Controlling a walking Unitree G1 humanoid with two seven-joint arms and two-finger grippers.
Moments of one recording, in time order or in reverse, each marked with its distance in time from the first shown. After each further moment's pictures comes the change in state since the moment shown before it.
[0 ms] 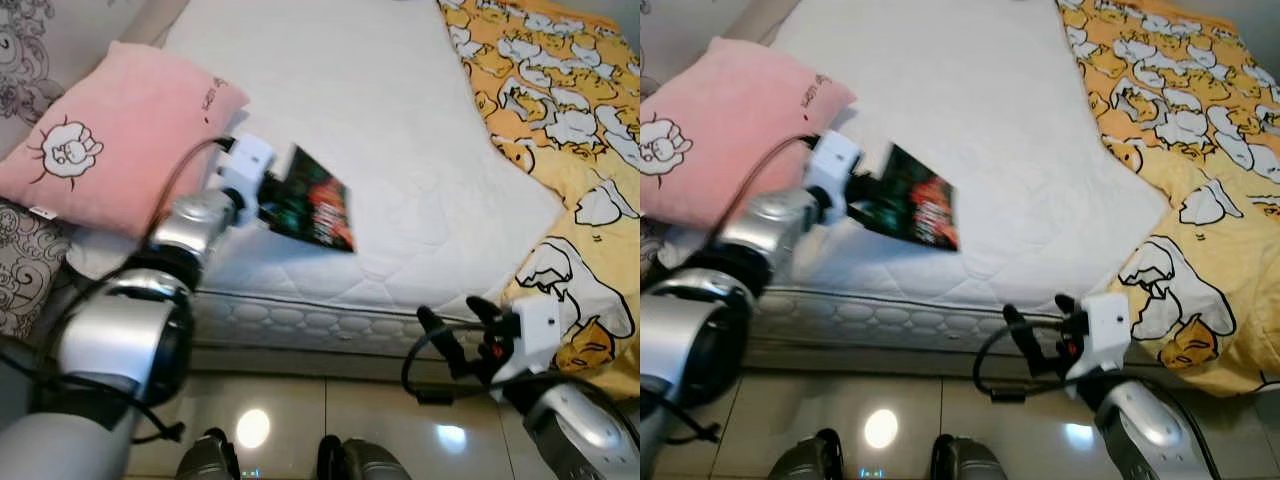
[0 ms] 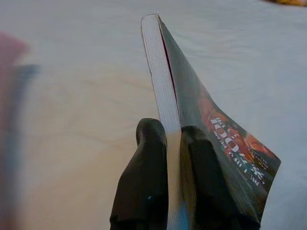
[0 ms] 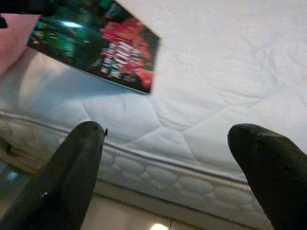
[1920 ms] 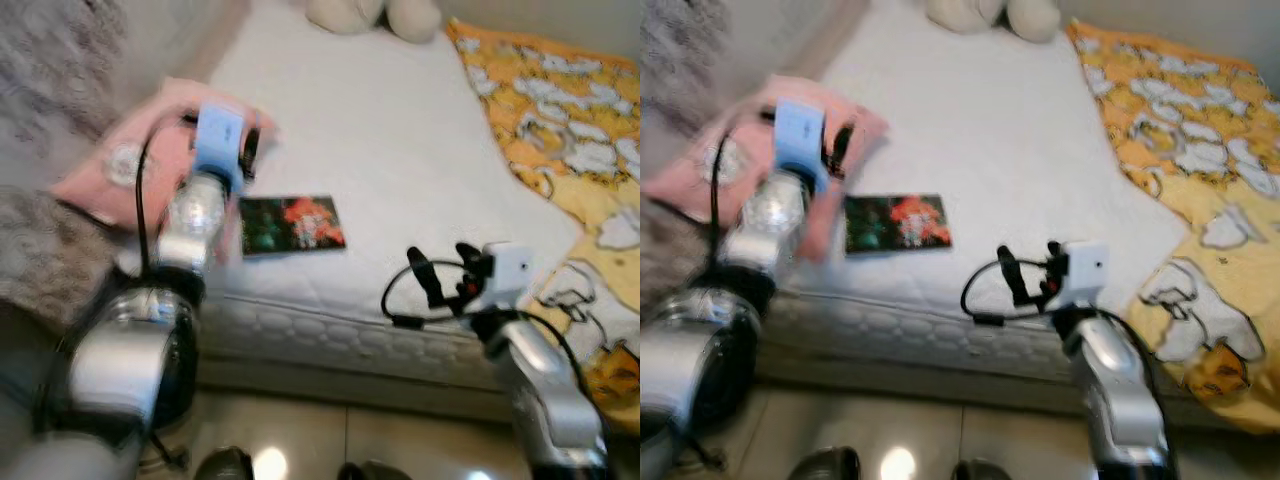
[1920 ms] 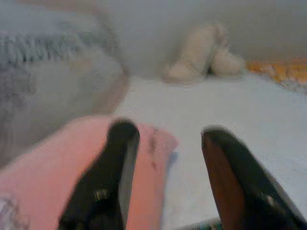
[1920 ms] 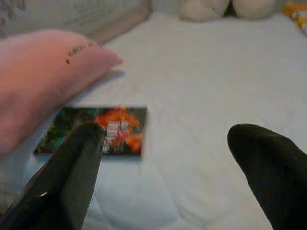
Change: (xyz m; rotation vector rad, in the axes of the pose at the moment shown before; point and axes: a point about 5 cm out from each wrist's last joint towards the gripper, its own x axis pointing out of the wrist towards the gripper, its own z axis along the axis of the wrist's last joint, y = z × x) left arm -0.013 -0.012 0.001 -0.081 -0.364 0.428; right arm 0.071 -0.011 0.019 -0.009 -0.191 -0.072
